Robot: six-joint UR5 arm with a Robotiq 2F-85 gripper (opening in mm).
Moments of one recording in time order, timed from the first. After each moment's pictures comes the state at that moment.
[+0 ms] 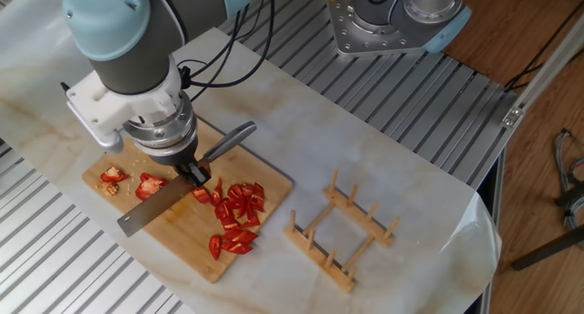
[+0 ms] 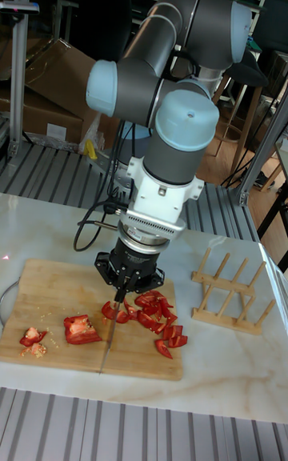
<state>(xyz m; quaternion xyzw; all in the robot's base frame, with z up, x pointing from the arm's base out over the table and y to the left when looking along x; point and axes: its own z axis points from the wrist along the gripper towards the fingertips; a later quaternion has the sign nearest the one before) 0.620 -0.006 0.077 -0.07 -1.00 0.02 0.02</state>
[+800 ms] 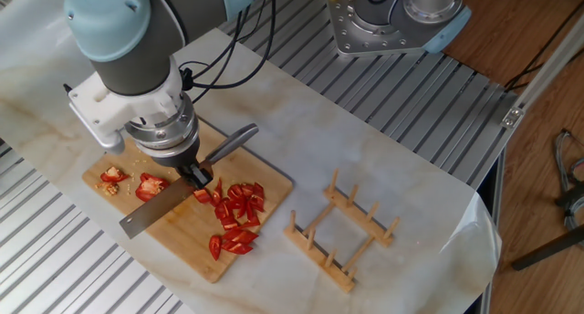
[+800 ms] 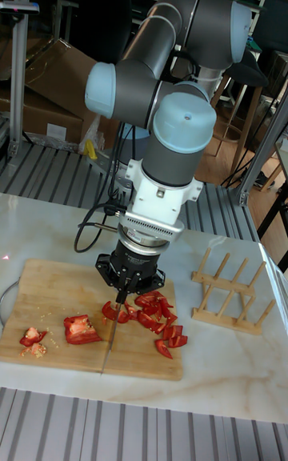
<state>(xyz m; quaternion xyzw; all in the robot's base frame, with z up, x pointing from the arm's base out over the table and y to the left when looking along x) 0.620 -0.001 0.073 -0.08 -1.00 0.01 0.02</state>
